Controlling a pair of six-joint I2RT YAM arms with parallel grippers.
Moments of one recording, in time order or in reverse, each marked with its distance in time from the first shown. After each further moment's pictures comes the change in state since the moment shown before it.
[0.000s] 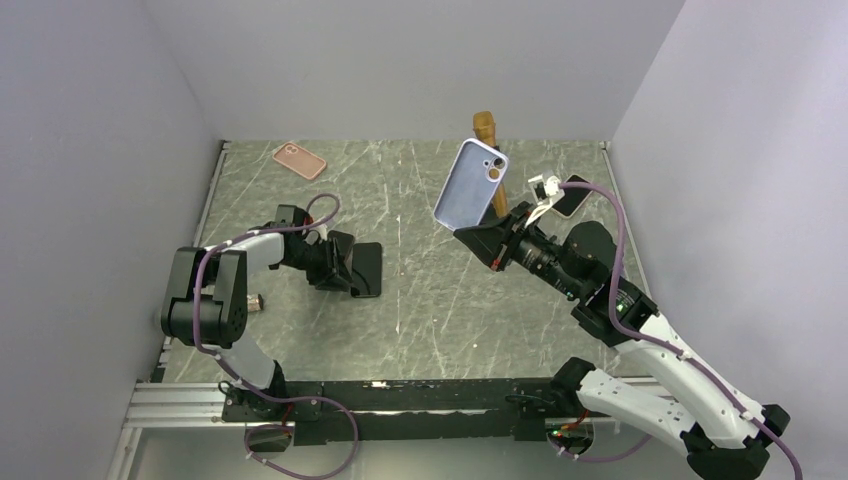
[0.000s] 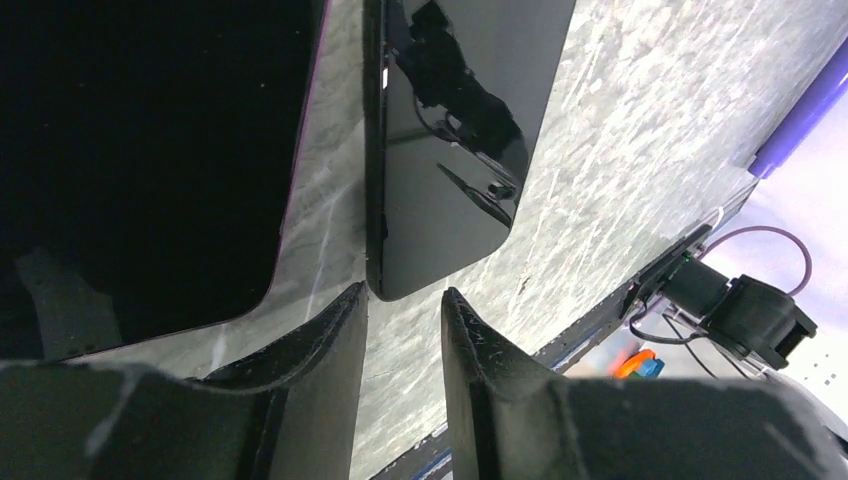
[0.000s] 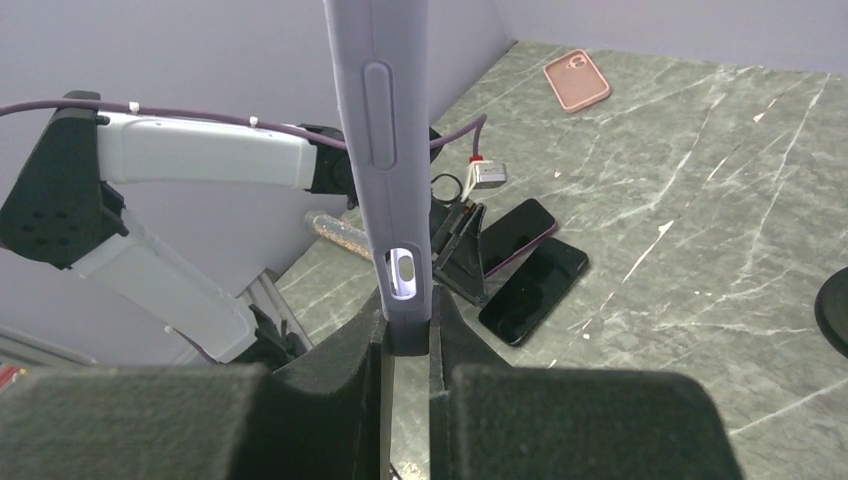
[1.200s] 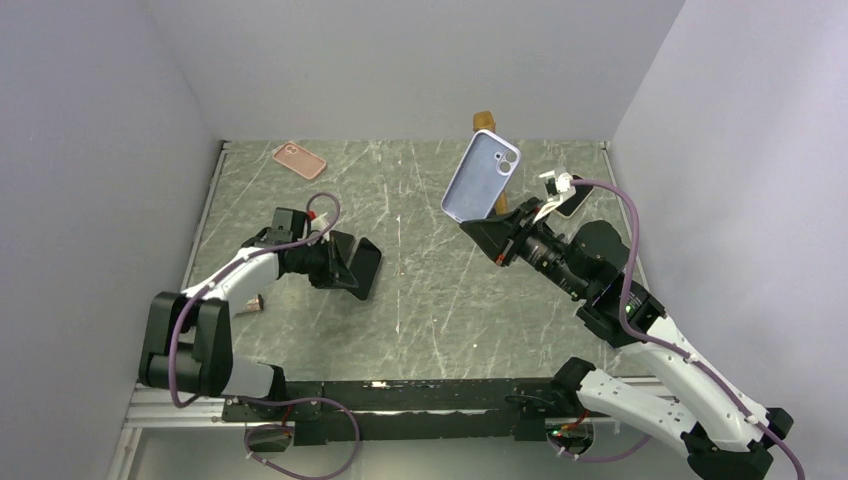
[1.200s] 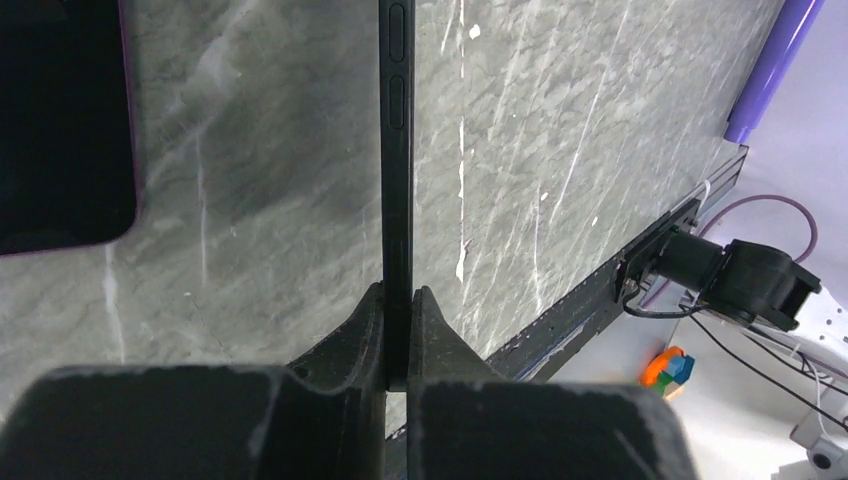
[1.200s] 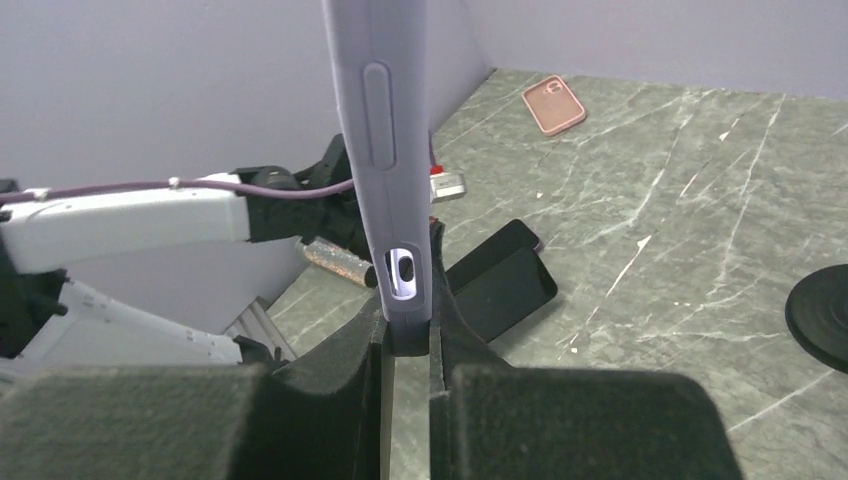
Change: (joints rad) left arm -0.074 -0.288 -0.090 0.009 -0.022 -0.049; right arm 0.000 -0.006 0.034 -0.022 0.072 0.008
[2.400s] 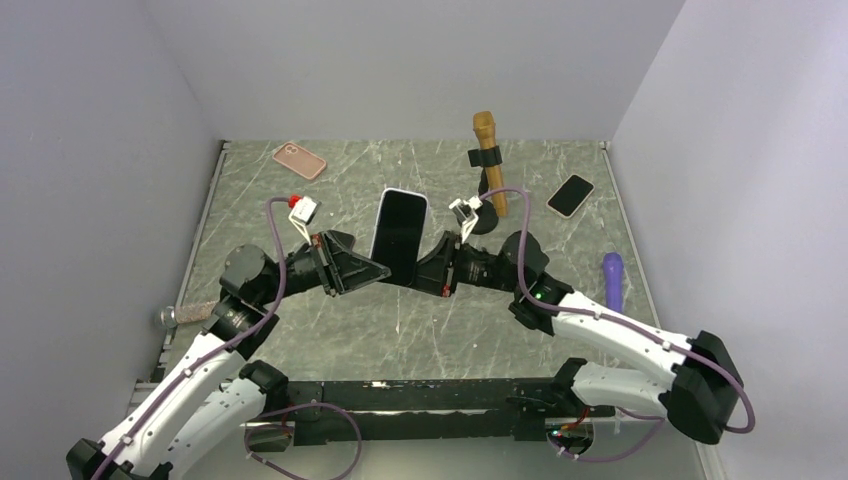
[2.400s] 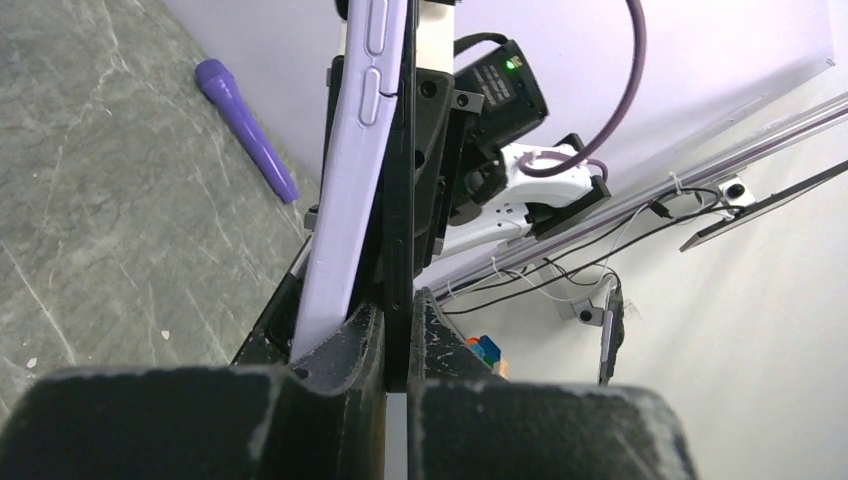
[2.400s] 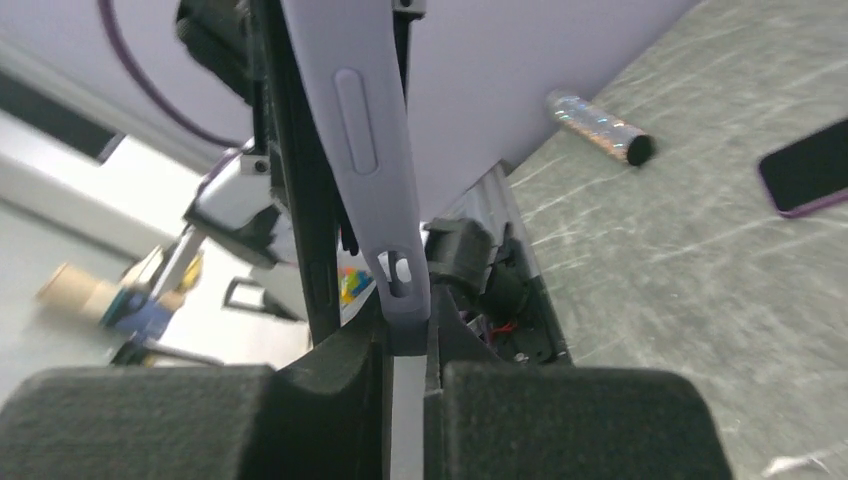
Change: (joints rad) left arm -0.363 -0.702 -0.124 0.671 0.085 -0.708; right arm 0.069 0.343 -0.312 0.769 -0.560 0.431
